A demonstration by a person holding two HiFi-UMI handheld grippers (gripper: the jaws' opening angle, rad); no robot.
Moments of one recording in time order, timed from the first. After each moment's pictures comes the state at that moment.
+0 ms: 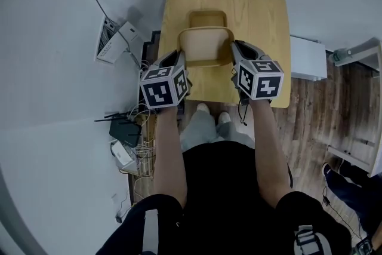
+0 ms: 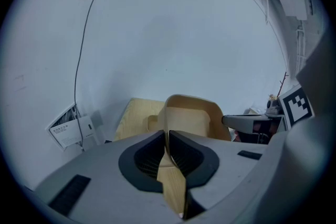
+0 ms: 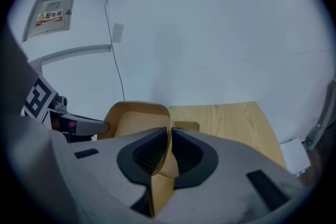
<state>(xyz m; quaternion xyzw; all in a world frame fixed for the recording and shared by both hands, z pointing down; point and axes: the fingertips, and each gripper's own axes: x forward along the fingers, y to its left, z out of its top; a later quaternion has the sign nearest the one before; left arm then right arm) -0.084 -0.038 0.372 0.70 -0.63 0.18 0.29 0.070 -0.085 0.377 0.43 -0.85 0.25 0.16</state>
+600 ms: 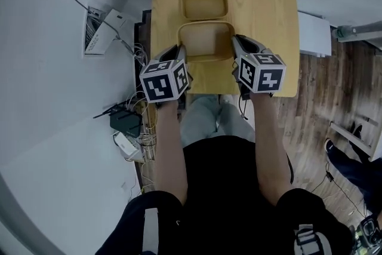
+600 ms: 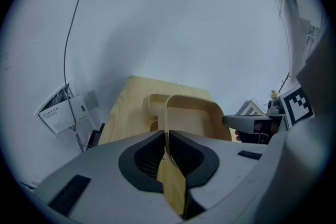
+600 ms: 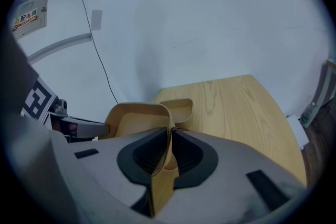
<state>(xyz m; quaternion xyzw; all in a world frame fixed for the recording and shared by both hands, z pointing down) -0.095 -0.063 0.454 0.69 -0.59 0.22 0.37 0.062 -0.101 0.458 0.44 -0.81 0.33 0.20</state>
